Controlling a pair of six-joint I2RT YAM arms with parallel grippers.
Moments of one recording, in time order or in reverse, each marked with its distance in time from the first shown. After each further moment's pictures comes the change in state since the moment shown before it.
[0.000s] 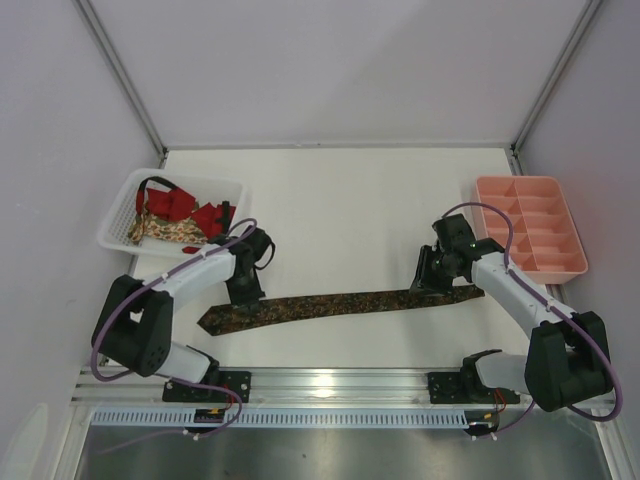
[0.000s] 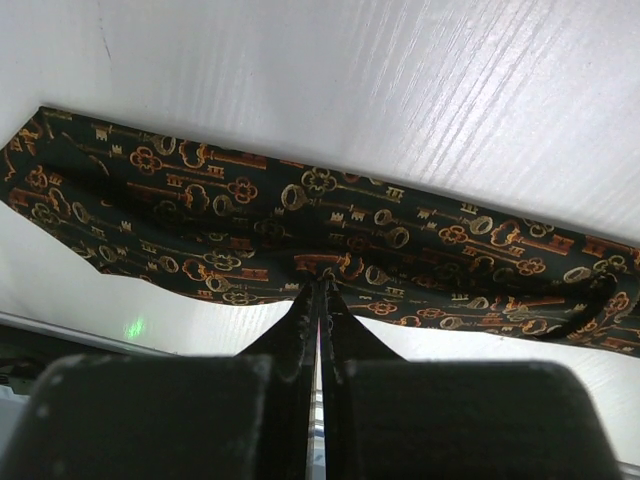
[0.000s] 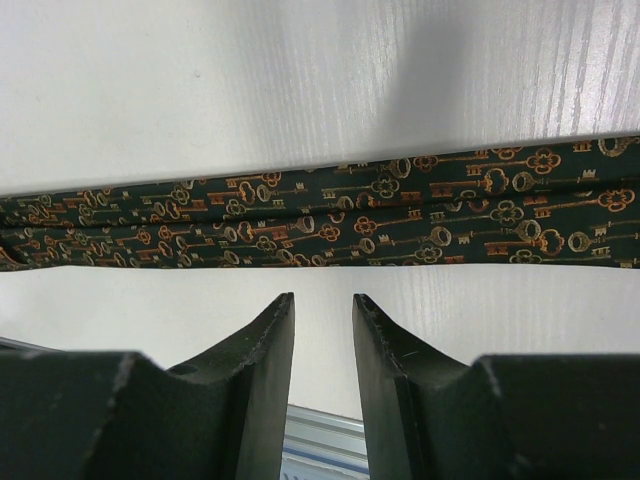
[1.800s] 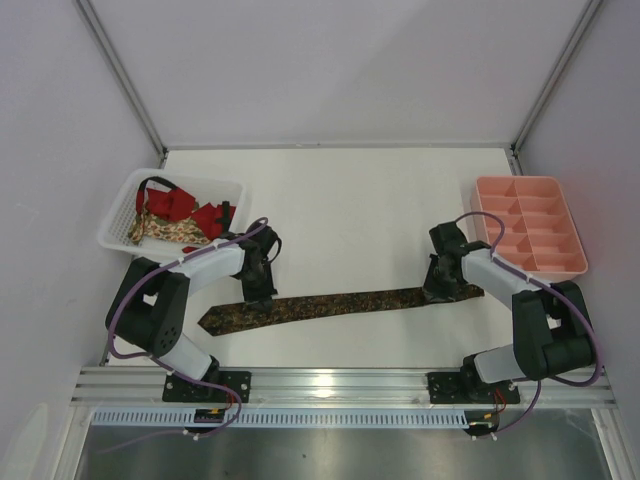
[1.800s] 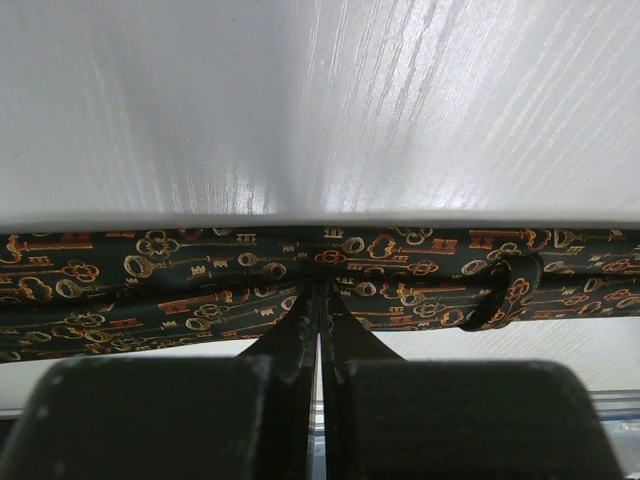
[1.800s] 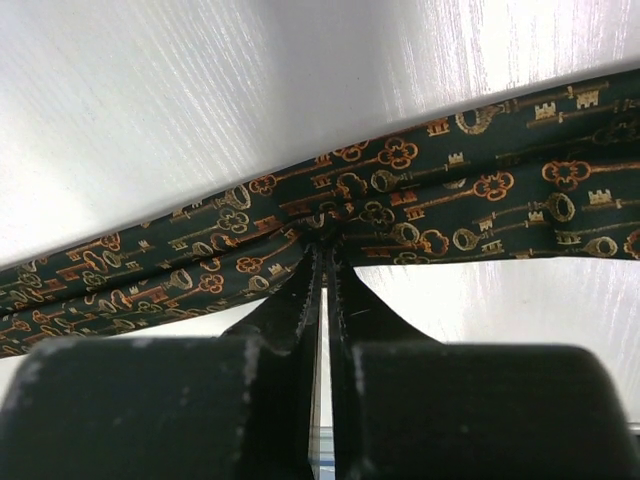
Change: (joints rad) left arm -0.002 0.130 0.014 0.155 0.209 0.130; right arm -0.027 0.157 -0.072 0.097 0.221 0.090
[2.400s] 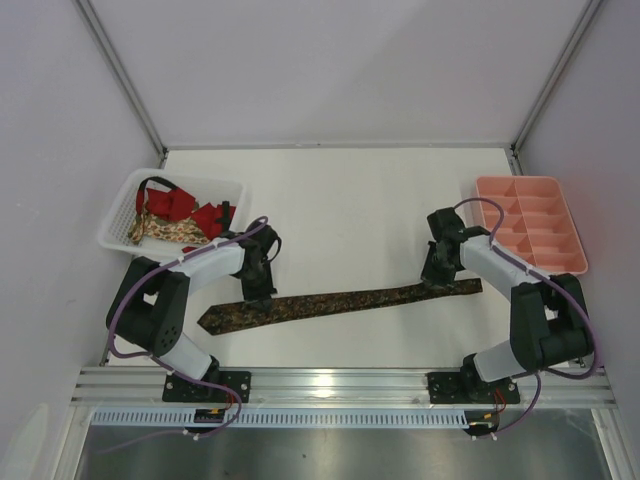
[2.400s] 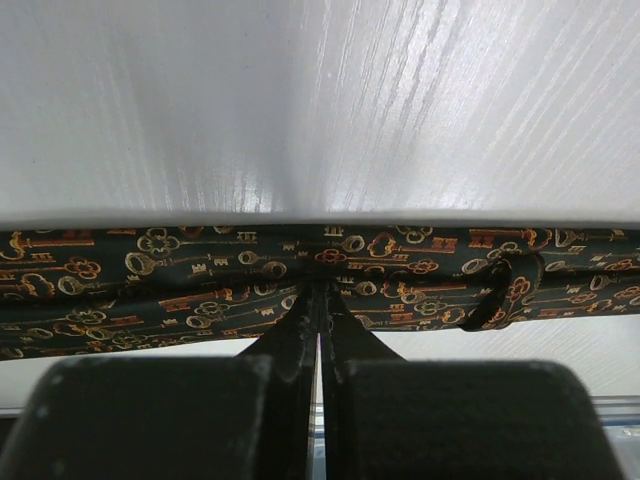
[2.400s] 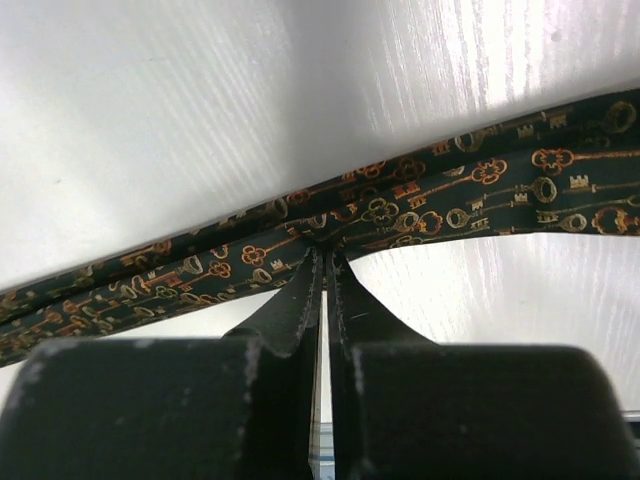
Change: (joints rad) left arm 0.009 0.002 0.010 -0.008 -0.009 0.006; right arm 0.004 0.037 0.138 -0.082 0.020 0.001
